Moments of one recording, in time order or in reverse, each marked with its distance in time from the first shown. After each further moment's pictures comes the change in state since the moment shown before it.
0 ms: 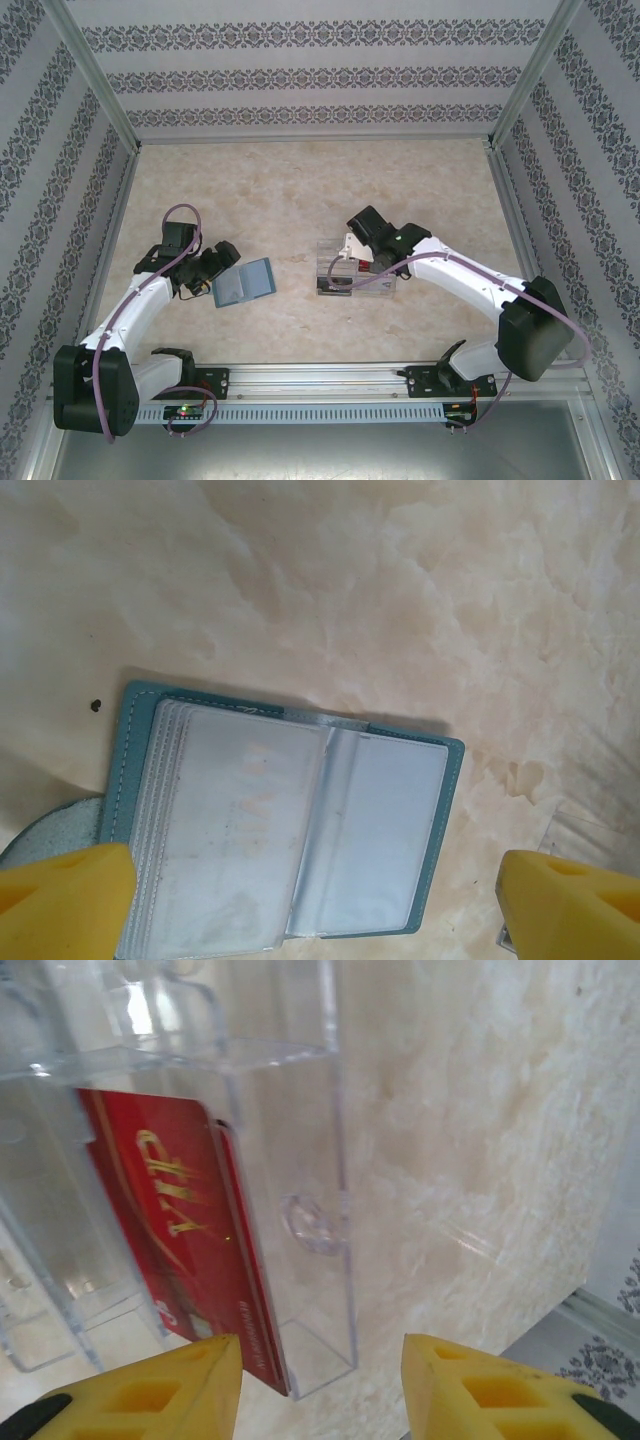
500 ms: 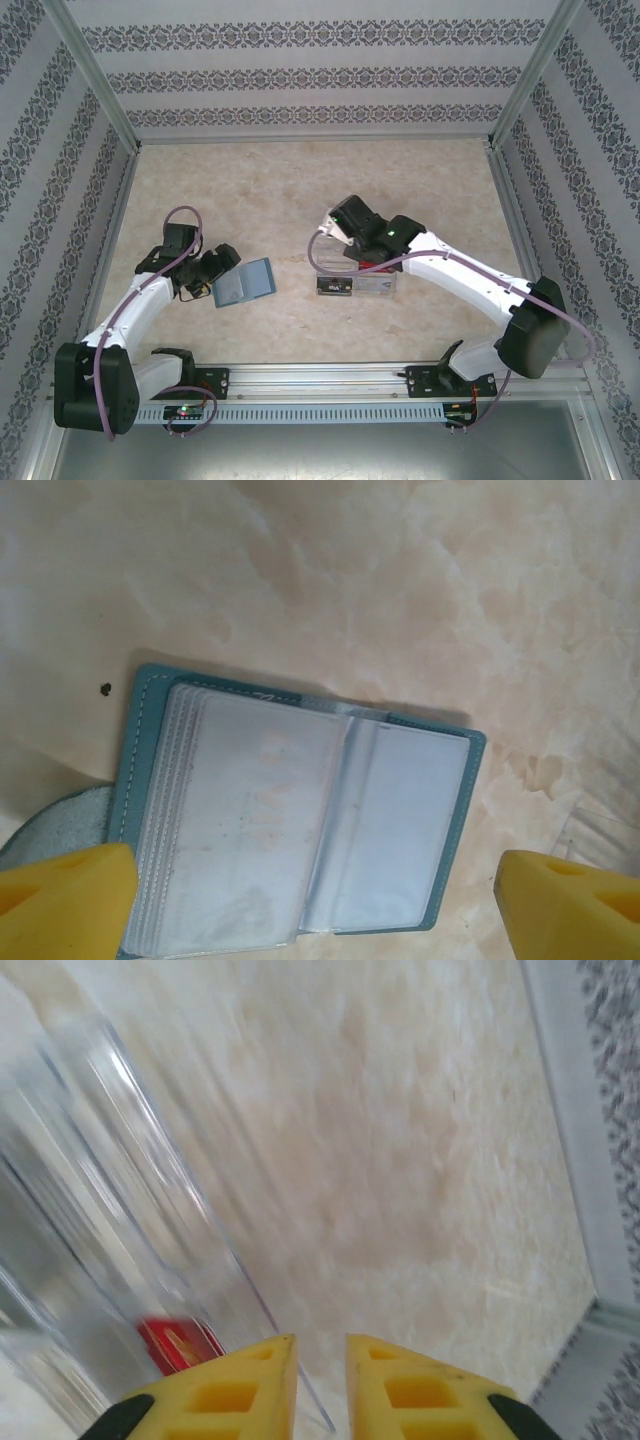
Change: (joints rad) left arm 0.000 0.016 -0.016 -0.003 0.002 -0.001; right arm 0.146 0.033 0.220 -0.009 -0.022 0.354
